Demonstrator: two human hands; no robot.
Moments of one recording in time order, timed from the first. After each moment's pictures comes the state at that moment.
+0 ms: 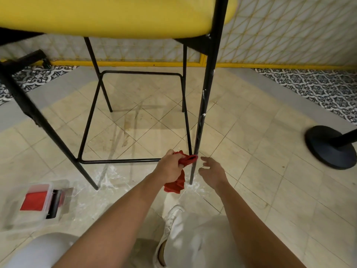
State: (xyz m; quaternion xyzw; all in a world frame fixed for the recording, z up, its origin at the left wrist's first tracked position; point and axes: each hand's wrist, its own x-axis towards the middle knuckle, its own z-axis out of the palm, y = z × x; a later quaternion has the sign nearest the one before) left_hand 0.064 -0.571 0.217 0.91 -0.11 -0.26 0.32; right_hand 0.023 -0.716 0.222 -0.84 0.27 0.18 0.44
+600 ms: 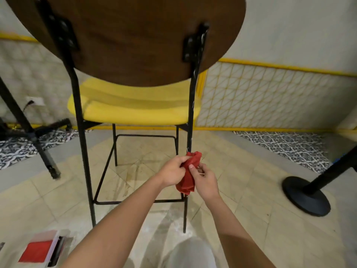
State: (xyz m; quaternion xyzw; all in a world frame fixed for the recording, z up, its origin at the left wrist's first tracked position) left_hand 0.017 -0.563 0.433 0.81 -0.18 -0.18 0.53; right_hand -0.017 -0.678 0.402 -0.77 0.17 -0.06 0.61
